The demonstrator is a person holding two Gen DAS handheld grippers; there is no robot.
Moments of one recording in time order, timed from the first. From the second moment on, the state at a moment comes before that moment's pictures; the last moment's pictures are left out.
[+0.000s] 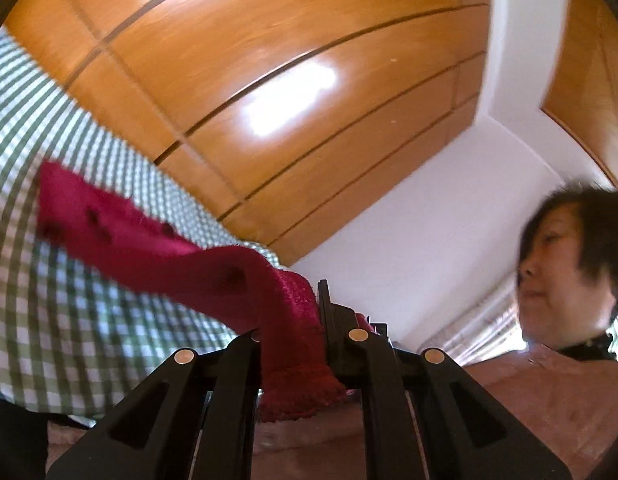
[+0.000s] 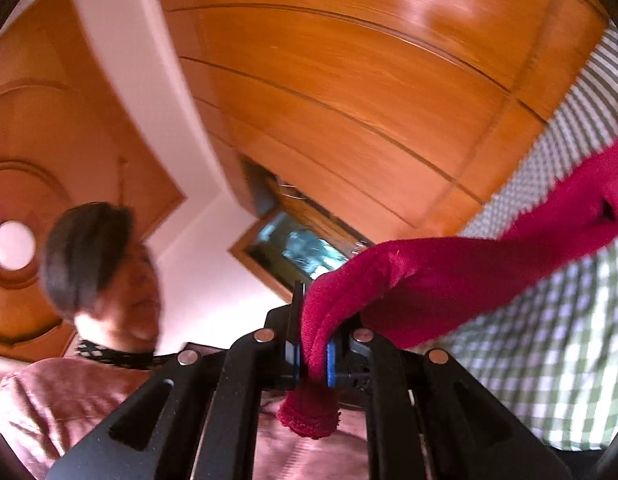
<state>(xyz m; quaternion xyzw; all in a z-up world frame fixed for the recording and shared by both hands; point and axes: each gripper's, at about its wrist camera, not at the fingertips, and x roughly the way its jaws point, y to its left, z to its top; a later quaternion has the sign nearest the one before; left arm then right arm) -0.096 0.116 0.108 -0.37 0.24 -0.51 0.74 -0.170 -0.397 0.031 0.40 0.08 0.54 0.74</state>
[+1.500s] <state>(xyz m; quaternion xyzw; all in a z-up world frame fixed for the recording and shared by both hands) 0.093 0.060 -0.029 -0.30 0.39 -0.19 0.85 0.004 -0.409 -0.049 0.27 0.24 0.04 0.93</state>
